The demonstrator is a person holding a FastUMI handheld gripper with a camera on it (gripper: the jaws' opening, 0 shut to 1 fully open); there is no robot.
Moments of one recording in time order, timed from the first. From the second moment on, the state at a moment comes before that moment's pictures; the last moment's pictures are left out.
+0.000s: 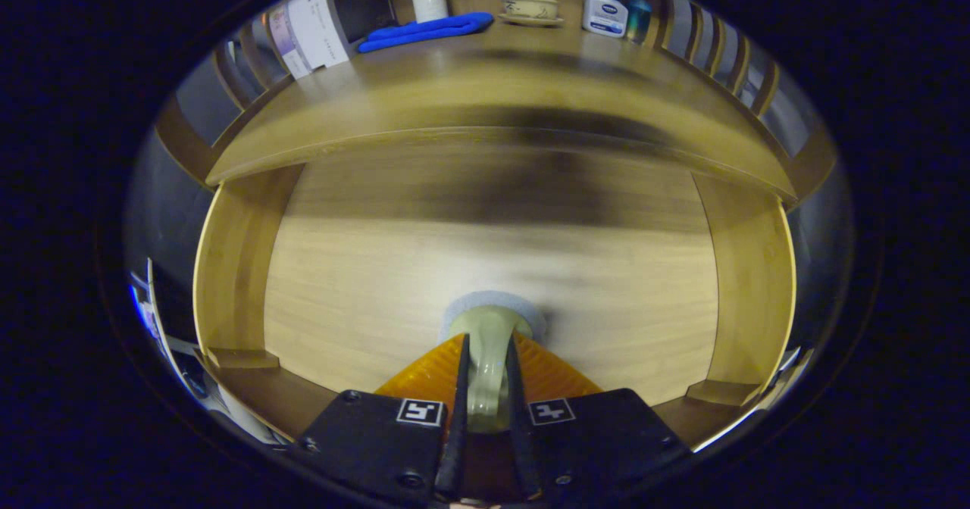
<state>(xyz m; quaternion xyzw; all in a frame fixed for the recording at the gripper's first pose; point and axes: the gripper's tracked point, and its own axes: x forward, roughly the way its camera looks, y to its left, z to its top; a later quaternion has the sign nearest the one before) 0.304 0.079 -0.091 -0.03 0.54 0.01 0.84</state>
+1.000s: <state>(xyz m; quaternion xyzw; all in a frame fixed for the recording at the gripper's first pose) 0.347 0.080 0.055 -0.02 0.43 0.04 0.90</state>
